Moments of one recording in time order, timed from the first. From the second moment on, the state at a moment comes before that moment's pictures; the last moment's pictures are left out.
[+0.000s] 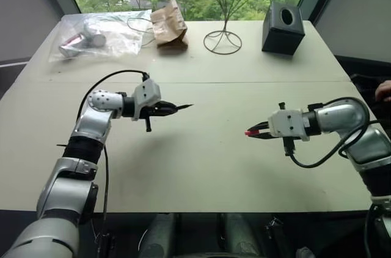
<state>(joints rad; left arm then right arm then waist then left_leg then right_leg) -0.75 0.52 -0.14 0.53 -0.10 -0.03 -1.24 -0.47 -0.95 0.18 0.02 0.11 -0.21 1.34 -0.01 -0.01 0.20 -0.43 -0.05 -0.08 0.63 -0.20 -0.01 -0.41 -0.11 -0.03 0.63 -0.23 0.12</state>
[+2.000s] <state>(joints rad) -0.81 0.52 -0.18 0.53 -0.12 0.04 -1.35 -0.27 0.00 0.05 -0.75 -0.17 1.46 0.11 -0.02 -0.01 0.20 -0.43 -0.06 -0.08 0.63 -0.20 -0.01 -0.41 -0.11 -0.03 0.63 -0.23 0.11</state>
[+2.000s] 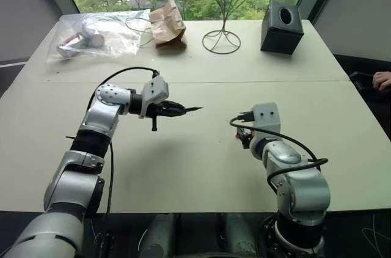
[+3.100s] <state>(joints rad) -0.85 0.45 -0.21 0.55 -0.11 0.03 -1.36 -0.33 0.12 -0.05 -0.57 -0.05 1.38 -0.07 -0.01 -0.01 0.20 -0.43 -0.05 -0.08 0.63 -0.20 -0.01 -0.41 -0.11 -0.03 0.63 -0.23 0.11</state>
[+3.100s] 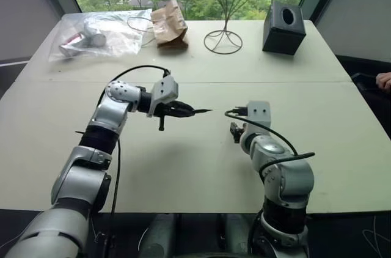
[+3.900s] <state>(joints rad) -0.83 0.44 -0.20 0.55 -0.14 0.03 -1.32 -0.31 0.12 -0.10 -0.61 0.02 1.45 -0.05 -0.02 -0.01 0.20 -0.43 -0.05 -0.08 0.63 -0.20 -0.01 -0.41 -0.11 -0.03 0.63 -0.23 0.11</state>
